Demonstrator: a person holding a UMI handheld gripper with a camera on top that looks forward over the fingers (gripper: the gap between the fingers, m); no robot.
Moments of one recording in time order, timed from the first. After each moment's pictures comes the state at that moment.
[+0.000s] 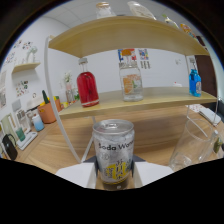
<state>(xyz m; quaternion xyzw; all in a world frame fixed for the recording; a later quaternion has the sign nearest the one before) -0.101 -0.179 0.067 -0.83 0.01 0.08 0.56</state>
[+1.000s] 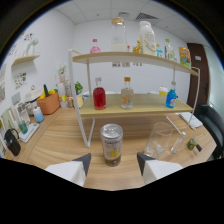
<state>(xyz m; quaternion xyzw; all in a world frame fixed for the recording) -0.099 -0.291 0.129 -0.86 0.02 0.00 0.51</state>
